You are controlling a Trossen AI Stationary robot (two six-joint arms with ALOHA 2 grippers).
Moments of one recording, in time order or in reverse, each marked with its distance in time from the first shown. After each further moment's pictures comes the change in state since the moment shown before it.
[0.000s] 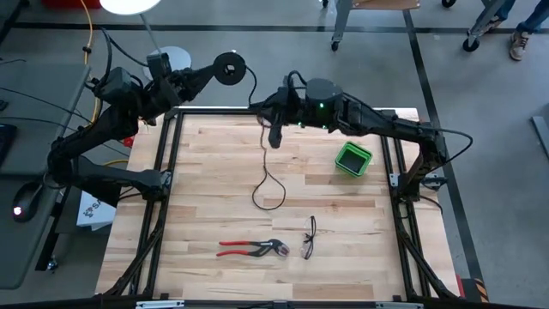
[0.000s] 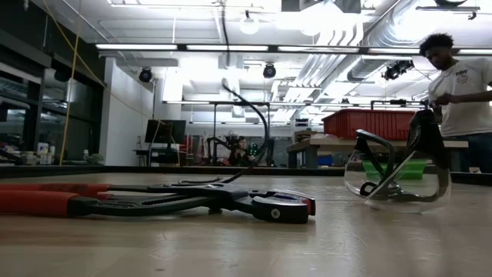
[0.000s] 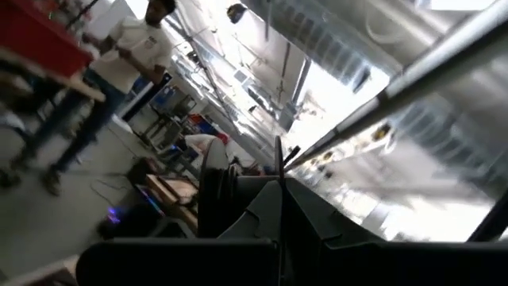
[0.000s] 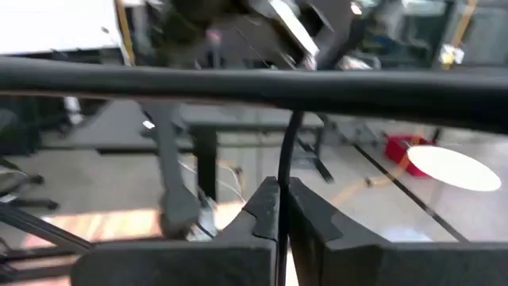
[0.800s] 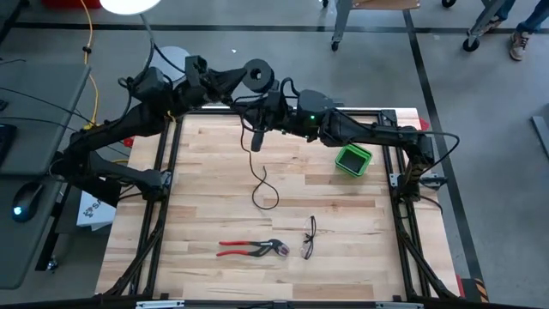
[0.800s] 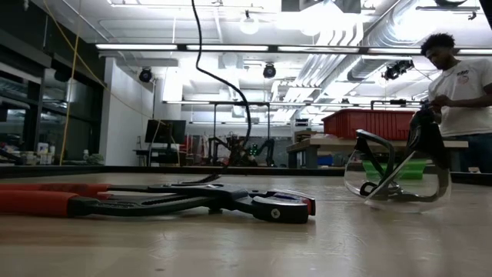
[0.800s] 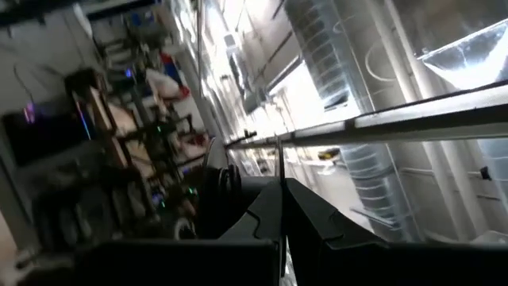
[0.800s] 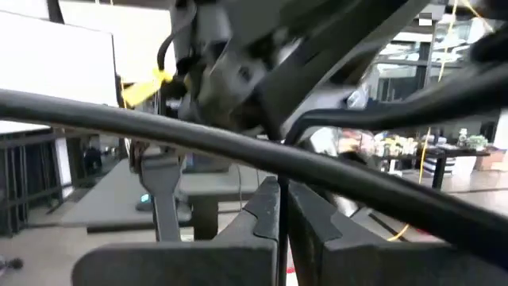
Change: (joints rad) left arm -0.002 0.148 0.000 0.137 0.090 -0.485; right arm 0.044 0.102 -0.001 0.354 0.062 0.021
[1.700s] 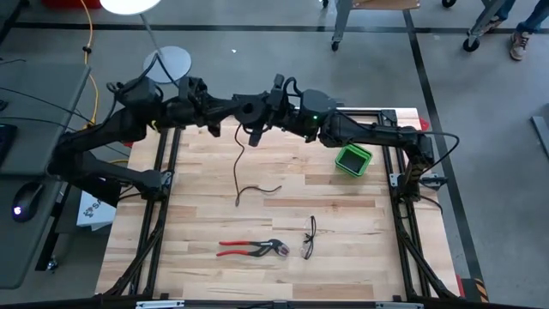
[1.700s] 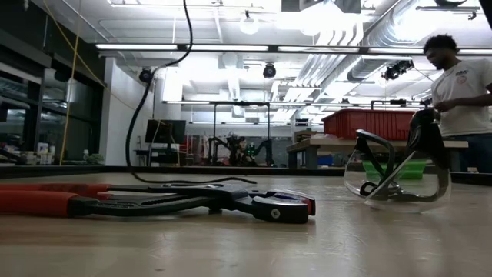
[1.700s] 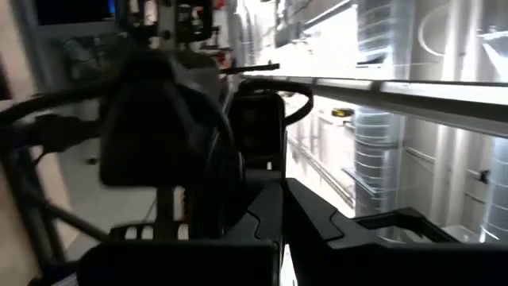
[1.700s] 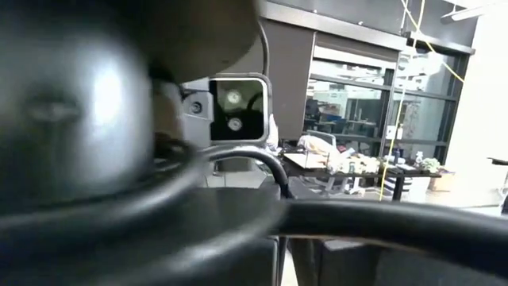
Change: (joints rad) left arm -0.132 -0.110 0.001 -0.302 0.090 -0.245; right arm -0.008 0.001 0.000 0.059 0.086 -0.104
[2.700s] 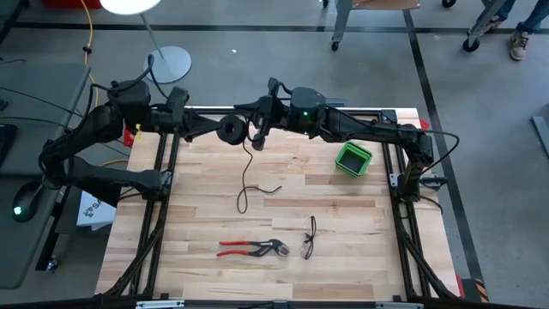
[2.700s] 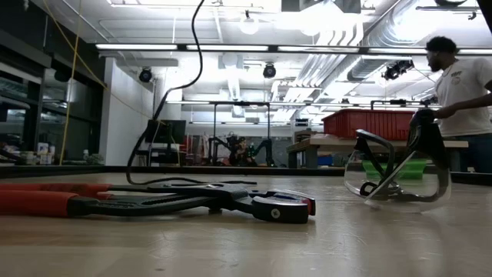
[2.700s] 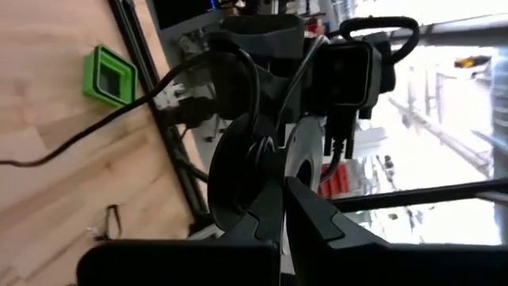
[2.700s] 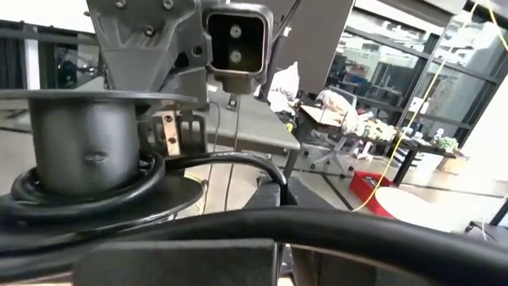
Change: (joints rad) left arm 0.081 -0.118 0.000 -0.493 0.119 0.264; right arm -0.039 0.000 0.000 -0.217 -0.106 -0.111
